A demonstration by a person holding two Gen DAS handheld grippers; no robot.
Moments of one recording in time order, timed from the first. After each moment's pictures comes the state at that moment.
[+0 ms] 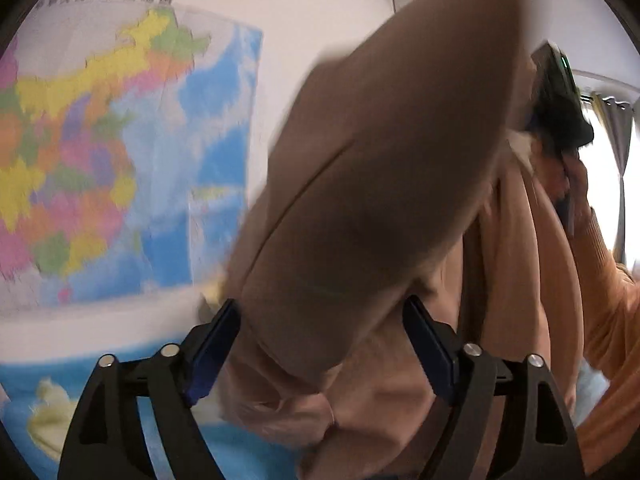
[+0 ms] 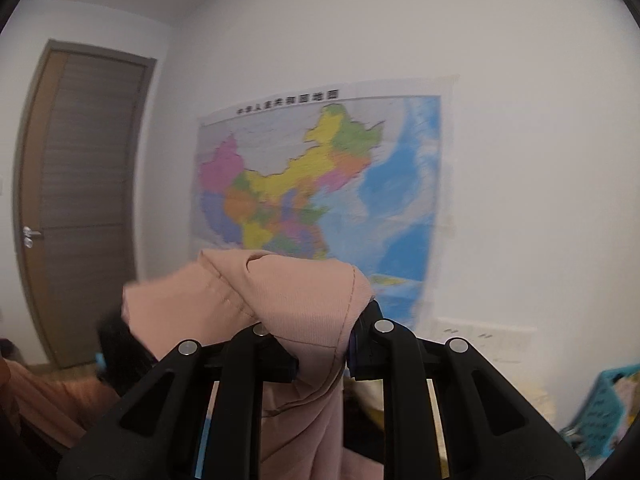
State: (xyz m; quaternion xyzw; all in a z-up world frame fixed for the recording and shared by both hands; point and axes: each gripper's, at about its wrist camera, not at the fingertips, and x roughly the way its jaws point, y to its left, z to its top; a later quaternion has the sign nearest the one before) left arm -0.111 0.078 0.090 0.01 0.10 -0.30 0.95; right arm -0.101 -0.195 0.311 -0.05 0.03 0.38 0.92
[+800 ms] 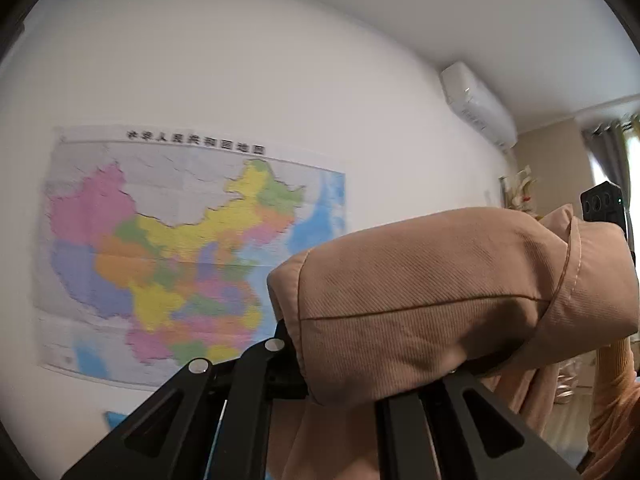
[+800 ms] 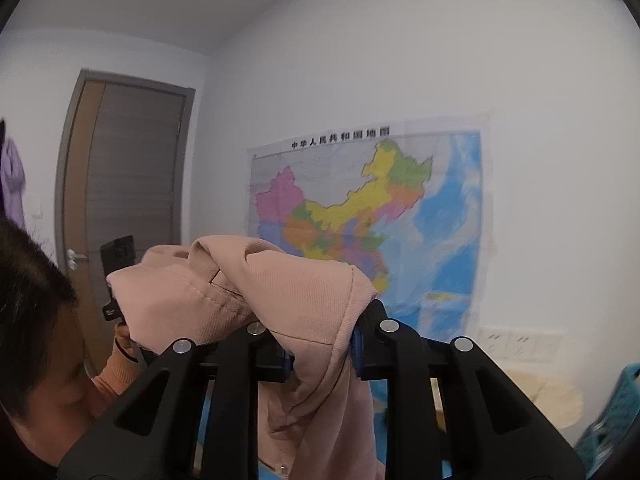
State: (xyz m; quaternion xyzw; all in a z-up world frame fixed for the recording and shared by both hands) left arm -0.265 0.161 0.259 -0.01 -0.06 -0.11 0.99; right arm -0.192 -0.204 0.351 -0.01 0.02 0.44 0.90
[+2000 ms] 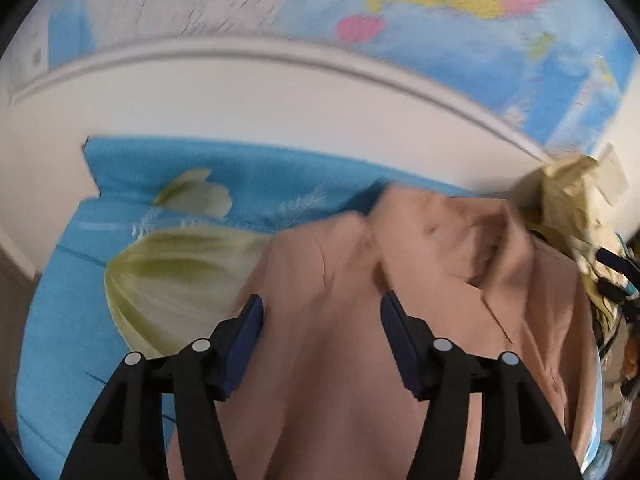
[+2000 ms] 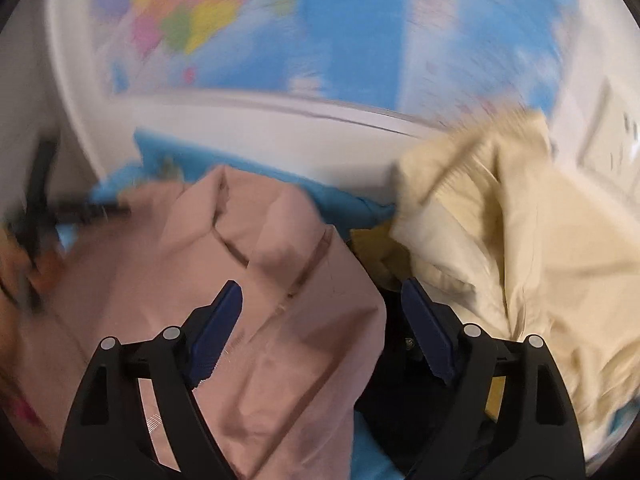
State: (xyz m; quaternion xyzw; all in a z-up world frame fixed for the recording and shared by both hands) left arm 0.088 0.314 -0.024 -0.13 0.42 0.04 0.90; right arm 0.166 0.015 0.039 -0.17 0.37 0.30 0.86
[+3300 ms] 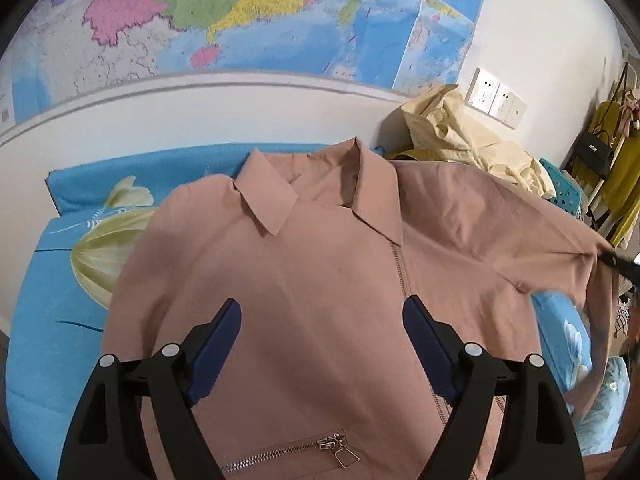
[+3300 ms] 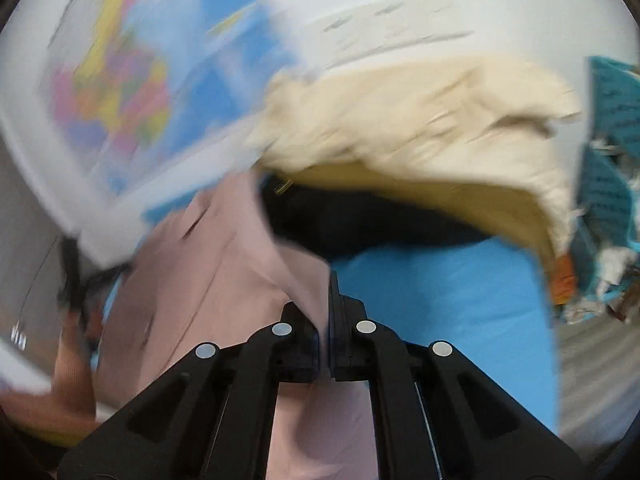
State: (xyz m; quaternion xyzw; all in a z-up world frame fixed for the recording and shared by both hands) left arm -0.019 0.219 -0.007 -0.07 0.38 -0.08 0.92; right arm 0.025 -0.237 0.053 0.12 0.39 0.21 0.89
